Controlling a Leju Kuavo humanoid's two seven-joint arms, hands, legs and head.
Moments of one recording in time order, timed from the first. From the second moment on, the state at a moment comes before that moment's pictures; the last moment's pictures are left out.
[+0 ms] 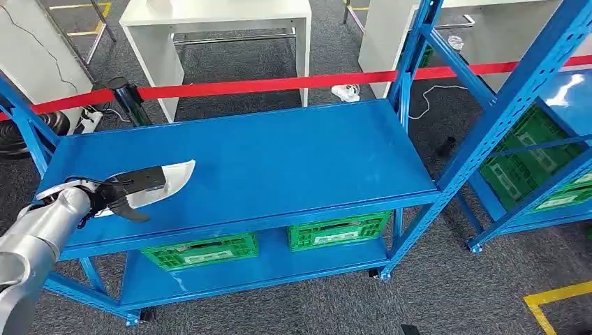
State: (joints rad) left arm -1.02 0.17 -0.33 -0.26 -0.85 -0.56 -0.23; right arm -0.02 0.05 -0.41 -0.17 0.20 0.12 0.02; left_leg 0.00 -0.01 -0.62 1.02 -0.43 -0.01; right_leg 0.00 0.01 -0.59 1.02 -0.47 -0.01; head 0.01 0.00
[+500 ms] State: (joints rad) left arm -1.00 0.16 -0.35 -0.27 -0.88 -0.45 -0.22; right arm -0.02 0.05 -0.42 -0.17 0.20 0.11 0.01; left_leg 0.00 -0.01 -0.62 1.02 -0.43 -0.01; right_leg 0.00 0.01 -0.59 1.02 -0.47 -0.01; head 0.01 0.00
